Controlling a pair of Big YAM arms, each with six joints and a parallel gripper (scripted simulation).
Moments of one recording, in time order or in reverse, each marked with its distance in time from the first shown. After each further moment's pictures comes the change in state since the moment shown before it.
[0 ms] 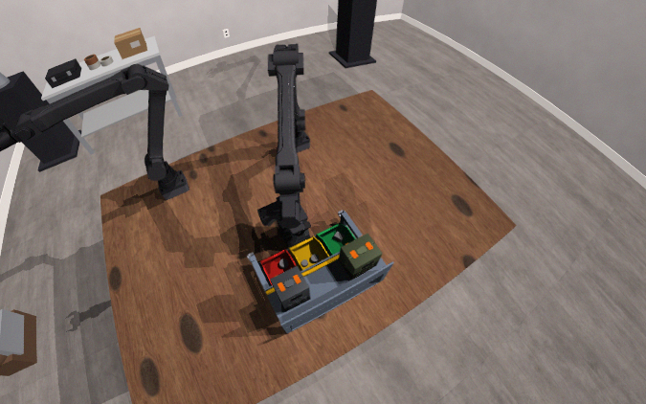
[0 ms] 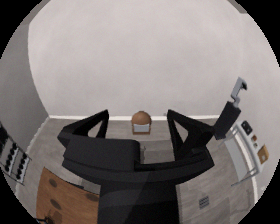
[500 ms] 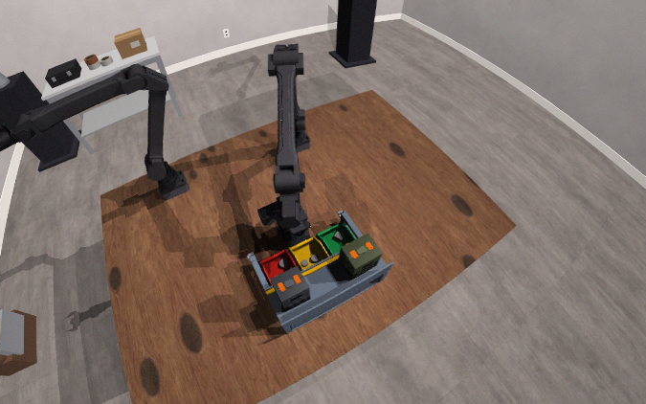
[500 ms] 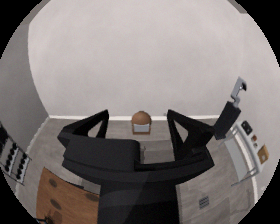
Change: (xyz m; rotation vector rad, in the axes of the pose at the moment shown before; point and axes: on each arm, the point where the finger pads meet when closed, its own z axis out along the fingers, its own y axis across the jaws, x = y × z) left arm 0.000 0.000 0.000 -0.001 0.000 0.000; right arm 0.000 0.000 0.000 0.000 0.000 0.000
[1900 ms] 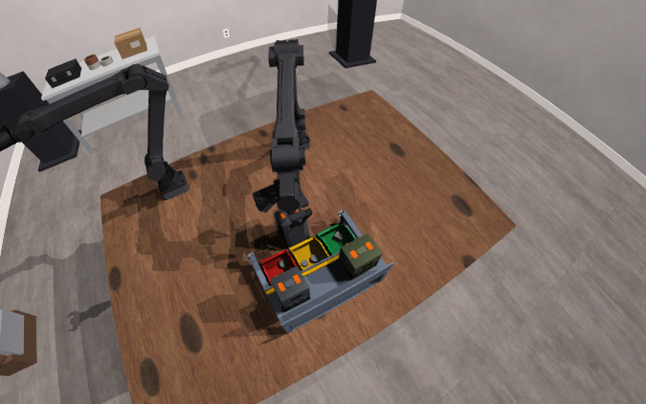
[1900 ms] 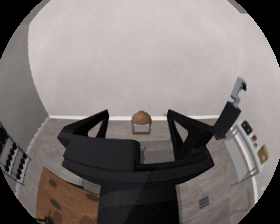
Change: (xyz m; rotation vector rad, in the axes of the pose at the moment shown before) left arm -0.003 0.019 -0.099 -0.066 -0.018 -0.008; right arm 0.000 0.000 0.000 0.000 0.000 0.000
